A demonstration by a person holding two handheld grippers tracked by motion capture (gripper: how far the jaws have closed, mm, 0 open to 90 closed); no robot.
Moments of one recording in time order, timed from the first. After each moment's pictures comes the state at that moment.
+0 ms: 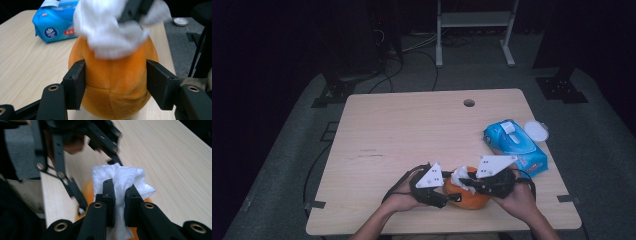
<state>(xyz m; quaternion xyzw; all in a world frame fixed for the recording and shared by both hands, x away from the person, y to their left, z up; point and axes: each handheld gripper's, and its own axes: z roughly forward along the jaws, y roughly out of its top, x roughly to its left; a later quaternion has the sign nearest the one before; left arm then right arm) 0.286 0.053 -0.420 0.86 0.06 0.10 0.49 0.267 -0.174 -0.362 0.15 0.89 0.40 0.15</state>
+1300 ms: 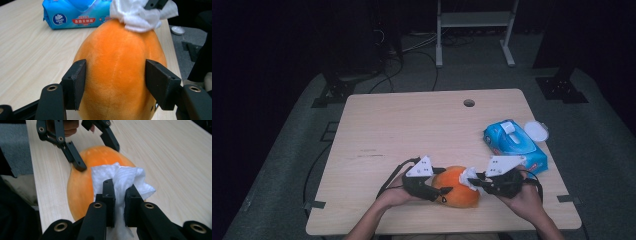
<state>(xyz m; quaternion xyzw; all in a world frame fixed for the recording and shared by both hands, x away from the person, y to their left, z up) 0.306 0.074 -0.429 0.86 0.11 0.06 0.50 0.272 -0.198 -0.379 0.18 0.89 0.40 0.14</state>
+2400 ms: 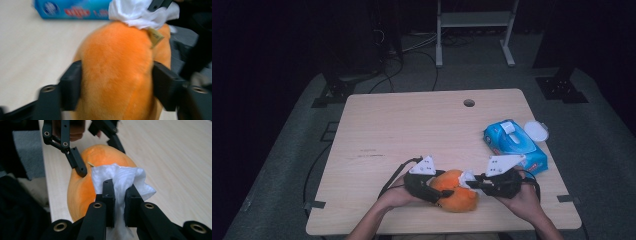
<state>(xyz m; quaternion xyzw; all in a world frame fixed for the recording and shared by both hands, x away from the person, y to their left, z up) 0.304 0.068 -0.423 0.86 0.13 0.04 0.50 0.274 -0.196 -0.382 0.18 0.88 0.42 0.10</state>
